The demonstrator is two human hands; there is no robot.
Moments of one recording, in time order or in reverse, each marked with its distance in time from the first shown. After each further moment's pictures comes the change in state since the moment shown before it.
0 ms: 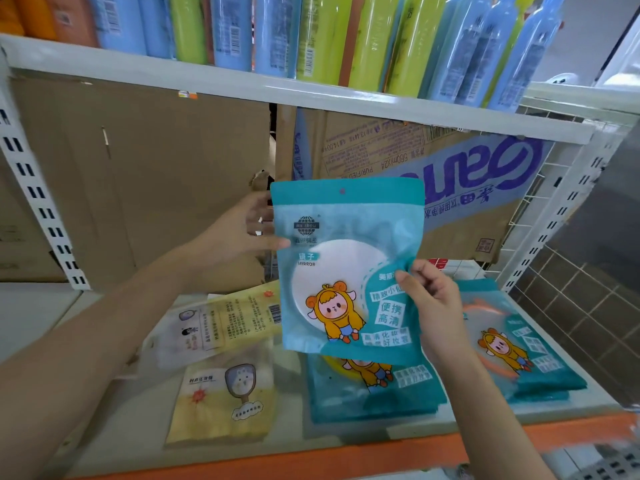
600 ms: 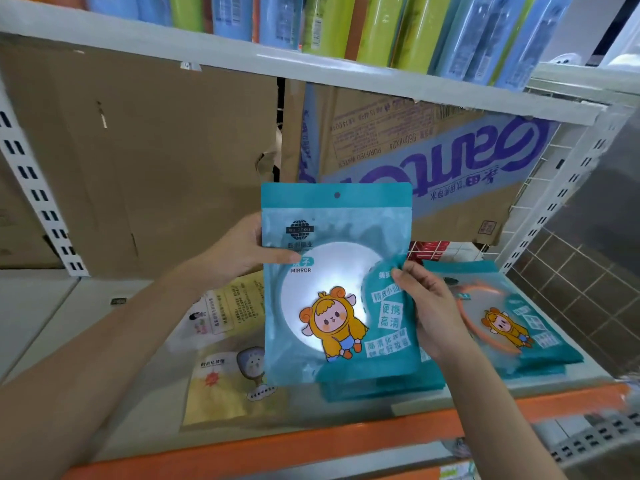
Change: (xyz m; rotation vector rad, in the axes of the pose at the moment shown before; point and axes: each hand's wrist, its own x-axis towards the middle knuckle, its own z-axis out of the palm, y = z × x) left_hand -0.025 -0.020 0.013 -0.298 -0.177 -0.030; right_hand -0.011 0.019 0.009 0.062 0.018 0.279
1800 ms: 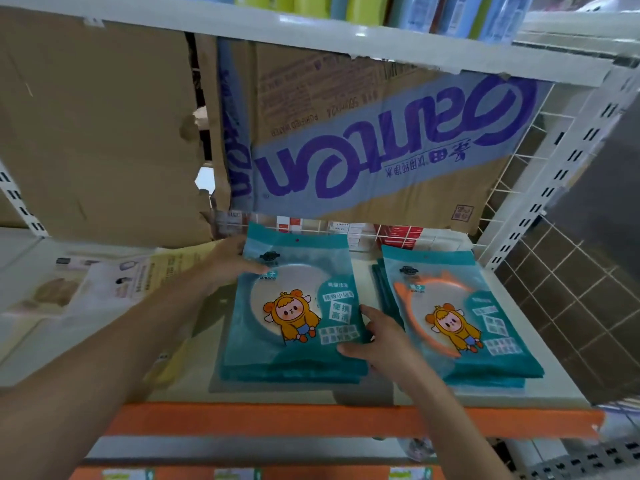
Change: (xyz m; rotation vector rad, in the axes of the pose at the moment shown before) left_hand 0.053 -0.066 0.098 0.259 0.376 -0.508; right_hand 0.013 0.030 -0.128 -0.899 -0.309 0.215
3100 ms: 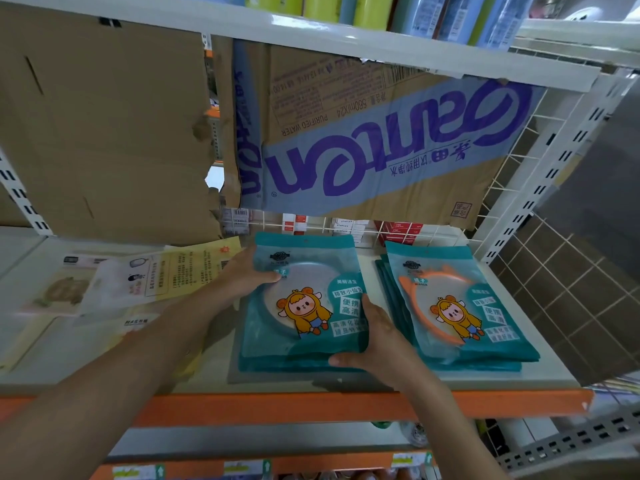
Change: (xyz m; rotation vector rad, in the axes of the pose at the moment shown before) left_hand -0.016 -0.011 0.016 0.137 0.053 0.011; right_hand -0.016 -0.012 0.022 -0.357 0.047 -0.125
